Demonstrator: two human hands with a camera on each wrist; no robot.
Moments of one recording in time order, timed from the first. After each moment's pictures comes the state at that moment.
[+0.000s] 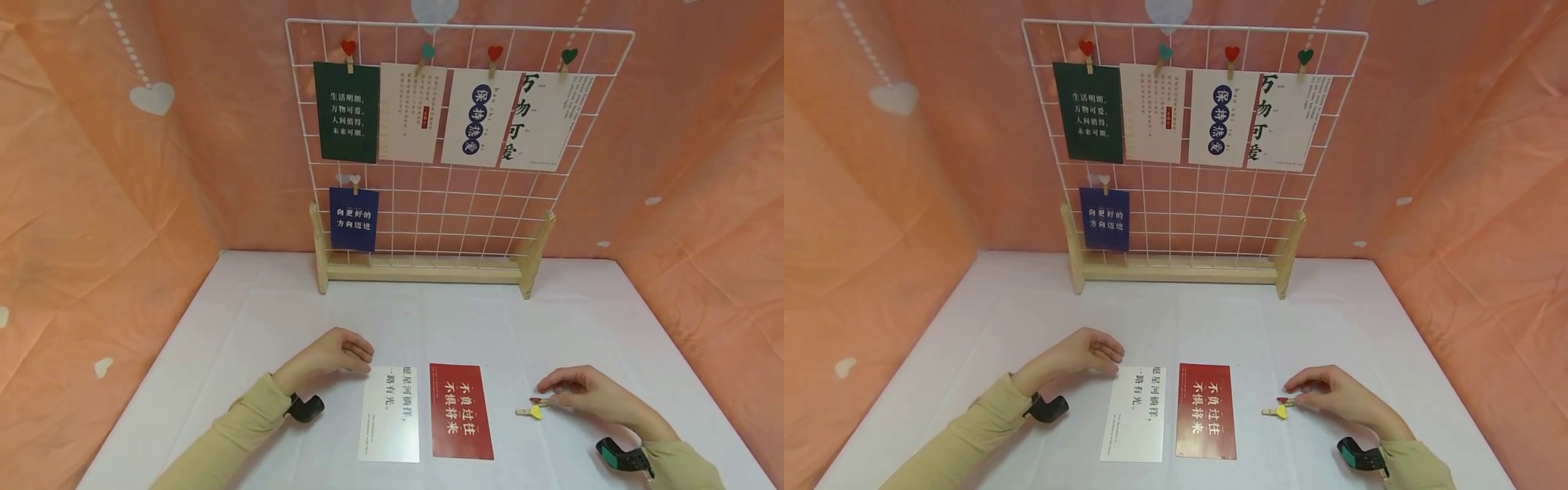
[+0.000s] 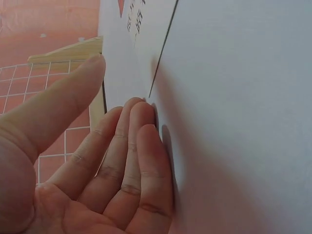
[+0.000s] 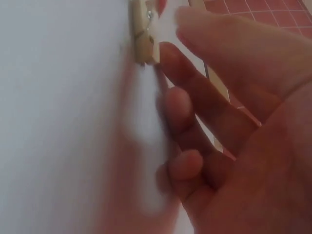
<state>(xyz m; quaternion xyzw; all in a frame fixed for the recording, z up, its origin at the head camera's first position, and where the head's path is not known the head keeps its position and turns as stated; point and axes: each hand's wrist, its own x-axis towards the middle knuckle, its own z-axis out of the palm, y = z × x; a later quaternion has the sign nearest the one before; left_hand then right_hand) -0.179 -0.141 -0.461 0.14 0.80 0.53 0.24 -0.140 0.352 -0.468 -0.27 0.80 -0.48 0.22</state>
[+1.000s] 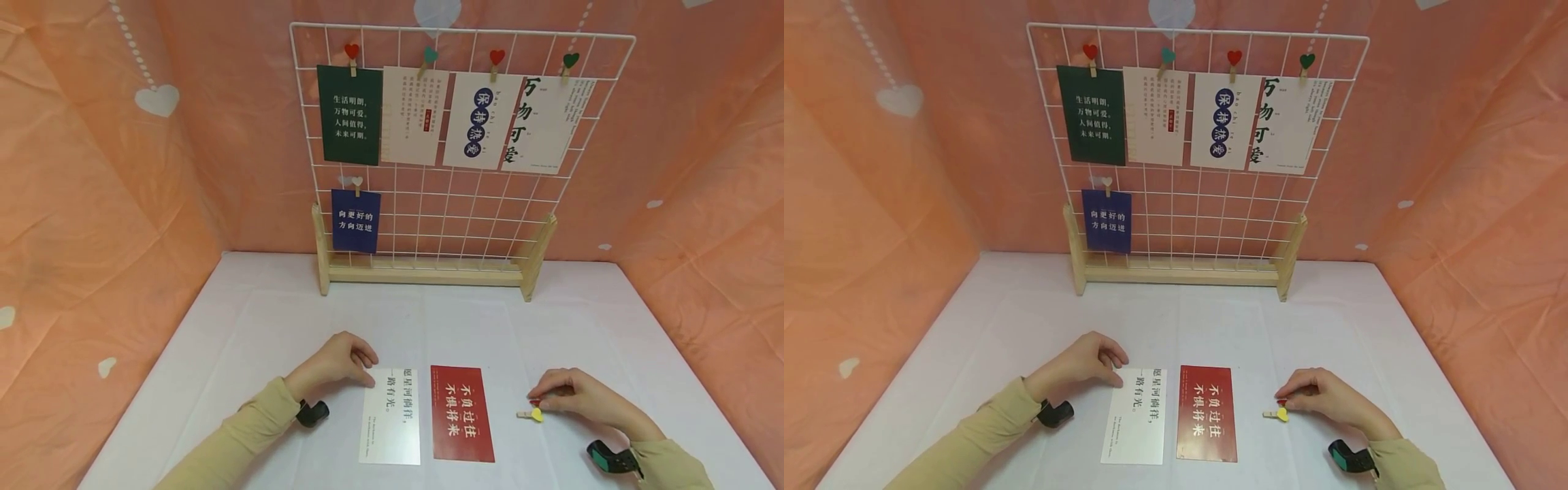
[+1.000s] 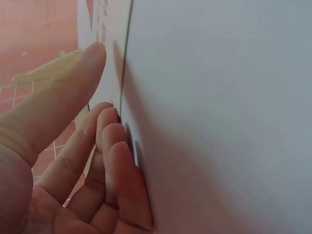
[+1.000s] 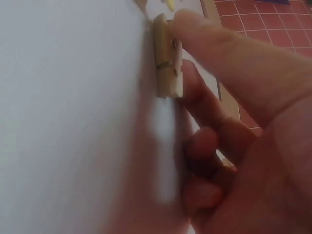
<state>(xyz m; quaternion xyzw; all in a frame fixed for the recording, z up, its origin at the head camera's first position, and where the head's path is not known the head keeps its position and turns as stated) -0.174 -0.130 -0.467 0.18 0.86 0.45 0.17 -0.143 0.337 -0.472 -0.32 0.78 -0.48 0.22</state>
